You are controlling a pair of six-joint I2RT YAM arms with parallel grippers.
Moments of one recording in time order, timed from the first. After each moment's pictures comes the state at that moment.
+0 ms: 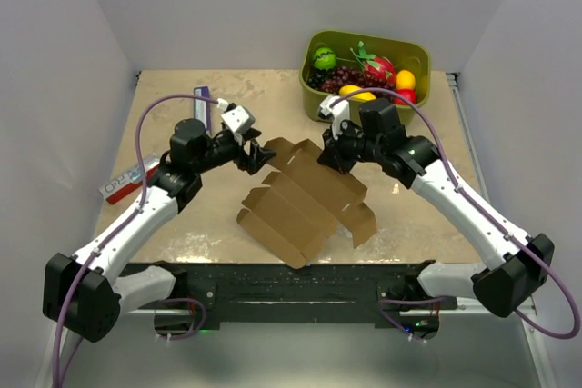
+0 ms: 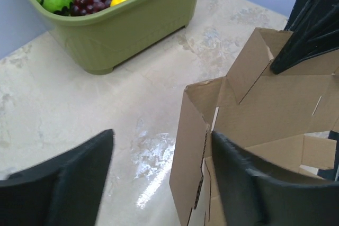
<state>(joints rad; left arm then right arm) -0.41 1.11 0.83 0.11 0.52 0.05 0.59 1.26 1.25 -0.60 -0.35 -0.11</state>
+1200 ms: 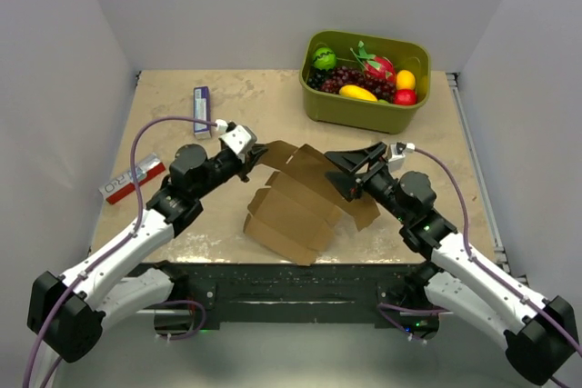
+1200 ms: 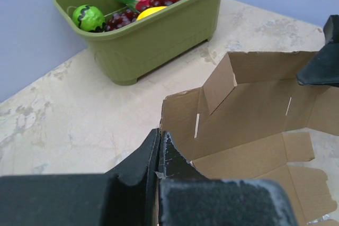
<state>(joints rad) -0.56 0.97 0.68 0.22 0.26 0.11 0.60 0.77 0.49 0.25 -0.11 1.51</state>
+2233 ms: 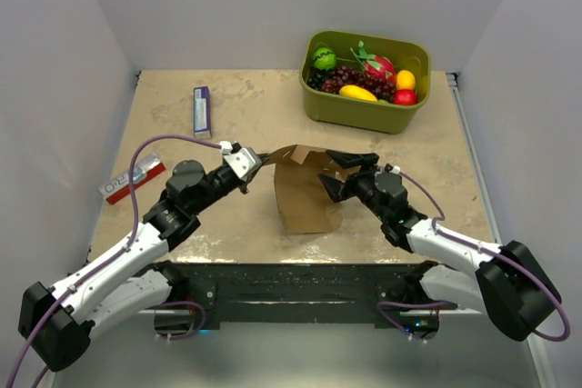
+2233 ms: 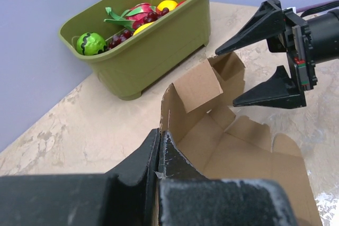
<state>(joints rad) -0.66 0.86 0.61 0.25 0.21 0.26 0.60 1.11 0.34 0.57 0.03 1.98</state>
